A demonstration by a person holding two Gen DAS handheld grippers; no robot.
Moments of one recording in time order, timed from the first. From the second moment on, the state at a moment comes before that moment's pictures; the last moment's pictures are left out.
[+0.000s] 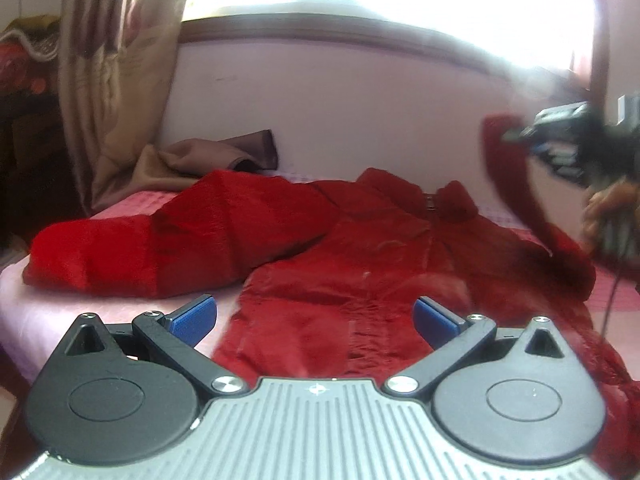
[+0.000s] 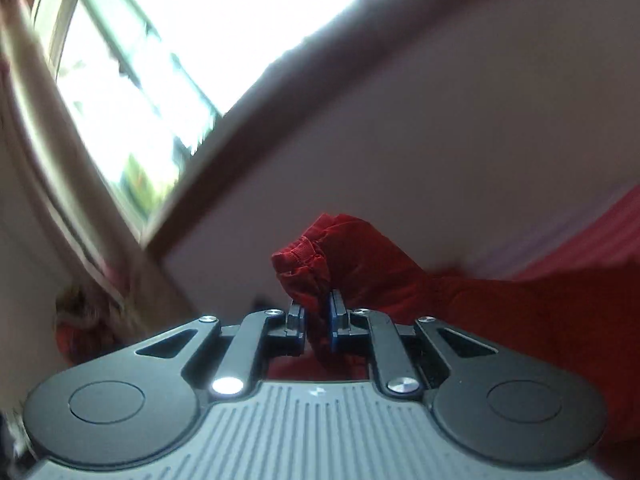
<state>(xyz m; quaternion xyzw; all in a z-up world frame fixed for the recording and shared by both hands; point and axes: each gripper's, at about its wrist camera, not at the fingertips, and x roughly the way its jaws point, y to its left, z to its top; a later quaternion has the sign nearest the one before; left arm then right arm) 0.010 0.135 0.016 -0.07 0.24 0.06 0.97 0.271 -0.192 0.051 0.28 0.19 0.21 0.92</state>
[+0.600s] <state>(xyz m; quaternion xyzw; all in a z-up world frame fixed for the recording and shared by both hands) 0.024 0.215 -0.010 -0.15 0.27 0.11 0.94 0.305 -0.054 -0.056 0.01 0.33 0.20 0.92</state>
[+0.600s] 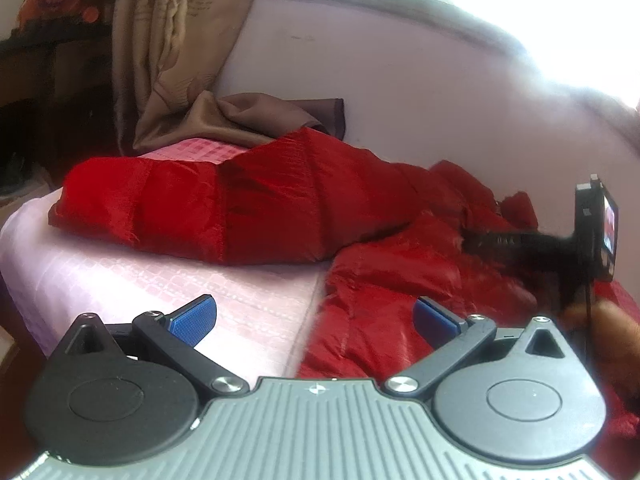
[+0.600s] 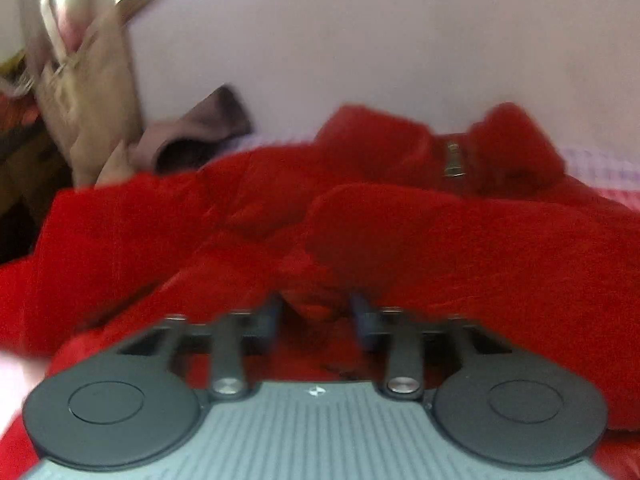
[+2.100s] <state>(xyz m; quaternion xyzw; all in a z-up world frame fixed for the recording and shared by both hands) 0.111 0.224 0.152 -0.18 0.12 0.07 0.97 0.098 -0.242 0.003 0.22 0.24 0.23 0.92</state>
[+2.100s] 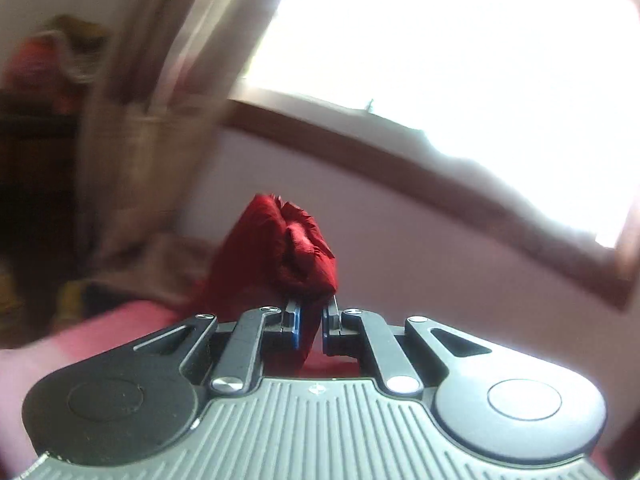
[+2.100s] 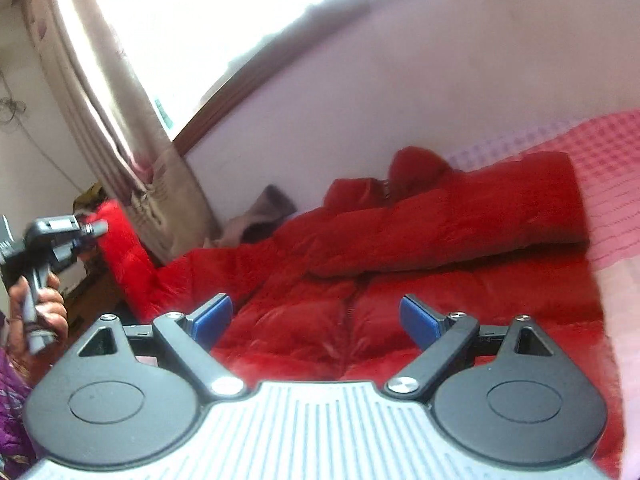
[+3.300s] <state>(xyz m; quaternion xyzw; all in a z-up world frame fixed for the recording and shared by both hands) 0.209 0.059 0.050 -0.02 0.19 -0.07 0.98 0.166 -0.286 0.020 0.18 0.20 0.21 0.94</state>
